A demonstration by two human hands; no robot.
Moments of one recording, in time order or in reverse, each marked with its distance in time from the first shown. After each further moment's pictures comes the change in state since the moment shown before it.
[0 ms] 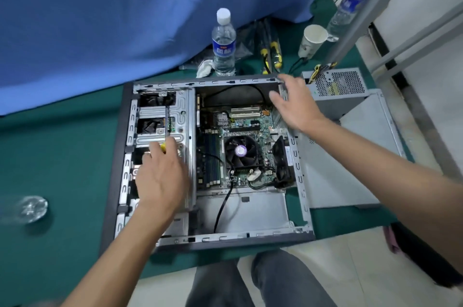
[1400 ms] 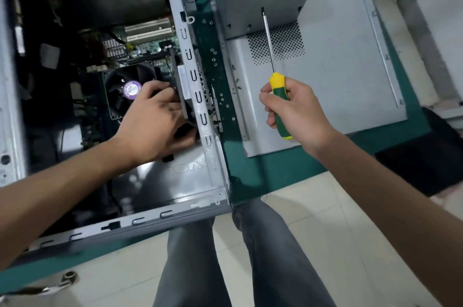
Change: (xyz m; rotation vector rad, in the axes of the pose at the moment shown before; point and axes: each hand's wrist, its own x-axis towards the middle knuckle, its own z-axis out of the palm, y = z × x) left_hand 0.030 0.131 0.123 0.034 0.212 1.155; right_hand -0.120 0.186 0.037 0.776 -0.009 0.390
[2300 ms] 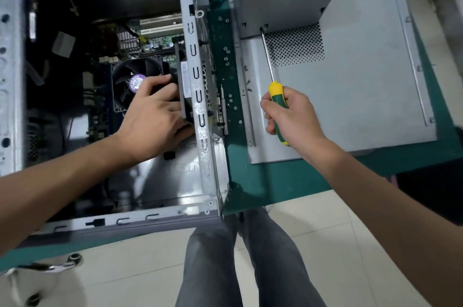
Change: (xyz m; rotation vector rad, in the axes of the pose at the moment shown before) left_hand 0.002 -0.003 0.024 -0.010 0.315 -0.021; right_hand 0.033 0.033 0.014 -0.049 -0.045 -0.021
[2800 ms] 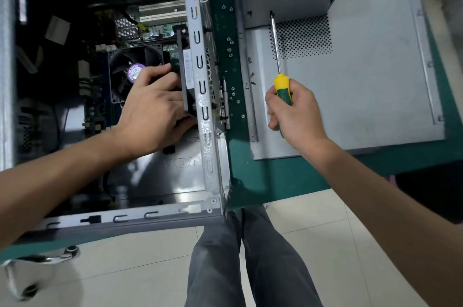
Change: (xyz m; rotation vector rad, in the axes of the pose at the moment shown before) left_hand -0.004 -0.001 0.005 -0.102 0.021 -0.039; right_hand 0.004 0.014 0.008 -0.026 0.085 -0.061
